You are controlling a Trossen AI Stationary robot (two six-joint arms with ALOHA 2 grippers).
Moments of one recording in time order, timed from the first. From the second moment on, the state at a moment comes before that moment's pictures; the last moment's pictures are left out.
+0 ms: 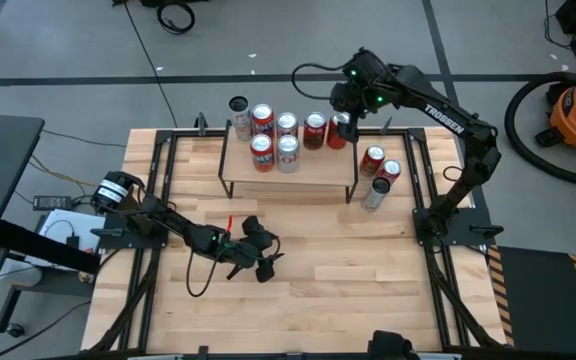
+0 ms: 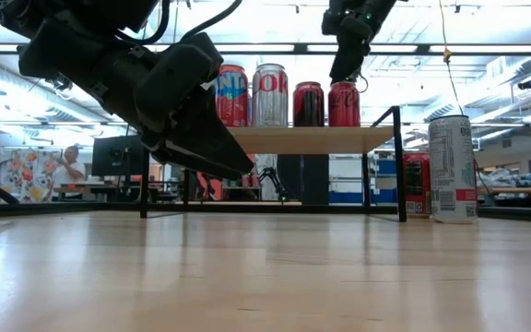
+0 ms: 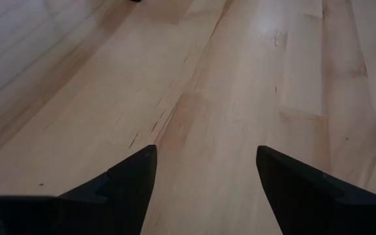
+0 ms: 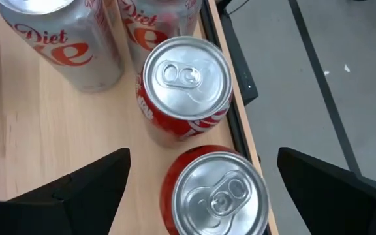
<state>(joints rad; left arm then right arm) -0.36 1.71 0.73 0.34 -0.52 -0.47 -0.65 1.63 1.83 -1.14 -0.16 -0.44</state>
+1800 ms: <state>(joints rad) -0.34 1.71 0.73 0.34 -0.52 -0.45 -0.30 1.20 1.61 -1.32 0.45 0.07</state>
